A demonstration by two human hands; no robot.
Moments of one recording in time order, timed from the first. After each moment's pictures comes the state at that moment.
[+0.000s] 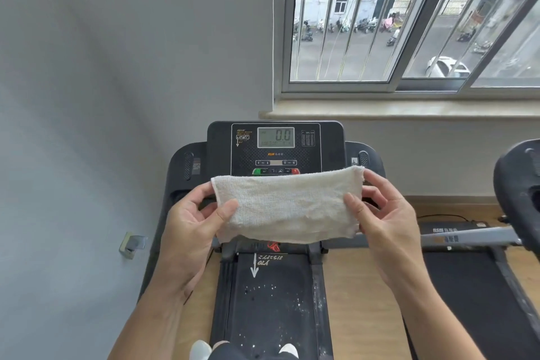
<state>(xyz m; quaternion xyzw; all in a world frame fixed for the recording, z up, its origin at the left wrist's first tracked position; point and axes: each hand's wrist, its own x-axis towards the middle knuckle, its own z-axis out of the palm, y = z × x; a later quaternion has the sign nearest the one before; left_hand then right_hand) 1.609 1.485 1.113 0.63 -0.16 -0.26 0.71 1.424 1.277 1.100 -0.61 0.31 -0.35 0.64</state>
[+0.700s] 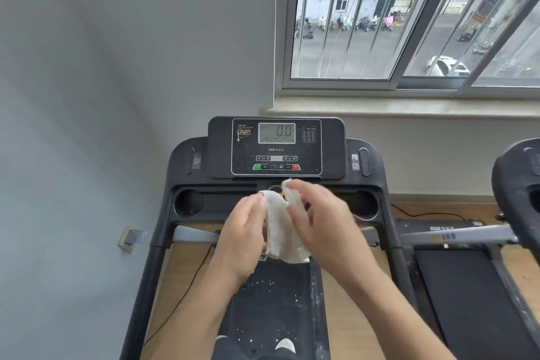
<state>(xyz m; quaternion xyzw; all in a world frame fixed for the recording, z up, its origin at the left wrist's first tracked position) 1.574 1.452 1.090 0.74 -0.21 -0.28 0.57 1.470 1.321 1.093 -0.87 0.26 -0.21 0.36</state>
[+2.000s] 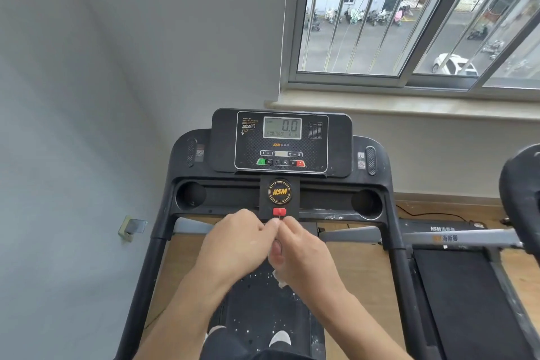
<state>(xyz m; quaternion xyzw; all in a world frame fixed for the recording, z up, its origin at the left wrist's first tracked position) 1.592 1.454 1.098 0.90 -0.27 -0.28 0.21 1.485 1.356 1.004 -0.95 0.18 -0.17 0.18</state>
